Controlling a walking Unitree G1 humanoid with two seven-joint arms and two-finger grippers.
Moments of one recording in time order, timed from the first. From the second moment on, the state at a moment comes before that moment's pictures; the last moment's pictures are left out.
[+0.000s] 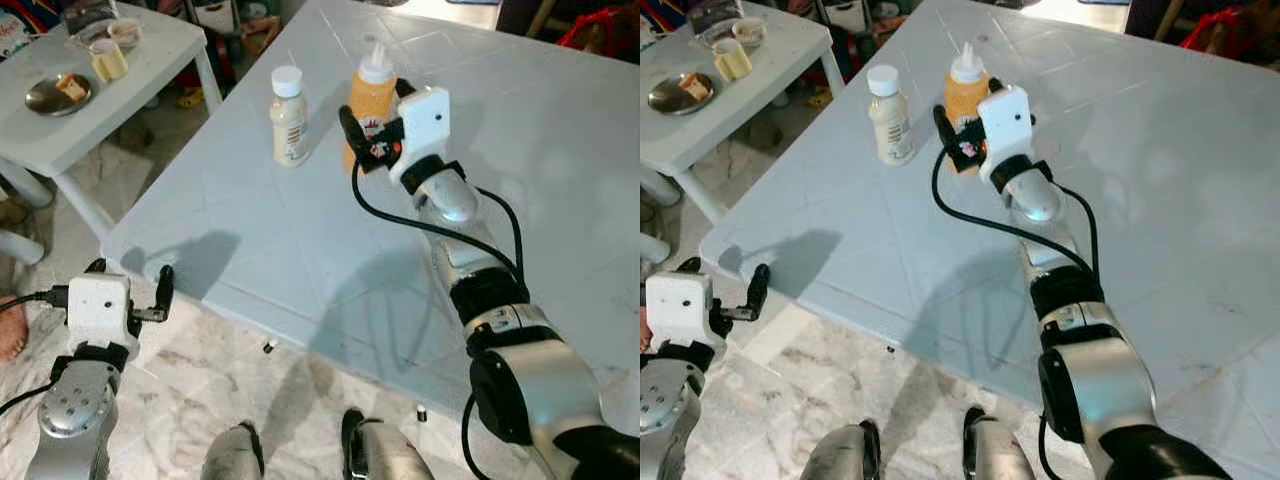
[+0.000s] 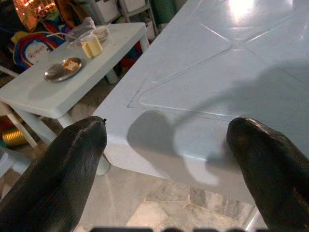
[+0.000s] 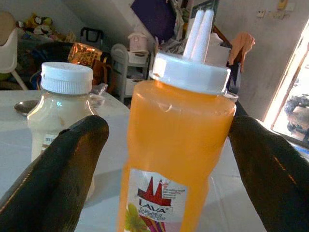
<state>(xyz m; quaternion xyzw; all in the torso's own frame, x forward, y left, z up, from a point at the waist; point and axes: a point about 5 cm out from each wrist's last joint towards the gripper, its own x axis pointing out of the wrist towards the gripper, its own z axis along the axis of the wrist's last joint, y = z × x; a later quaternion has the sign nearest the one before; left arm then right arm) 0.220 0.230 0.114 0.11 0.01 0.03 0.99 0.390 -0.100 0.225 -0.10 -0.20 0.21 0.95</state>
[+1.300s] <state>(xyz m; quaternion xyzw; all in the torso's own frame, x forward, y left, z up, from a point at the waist) 0.218 0.227 0.121 0.13 0.01 0.01 0.99 0.411 -0.096 0.251 -0.13 -0.18 0.17 0.96</state>
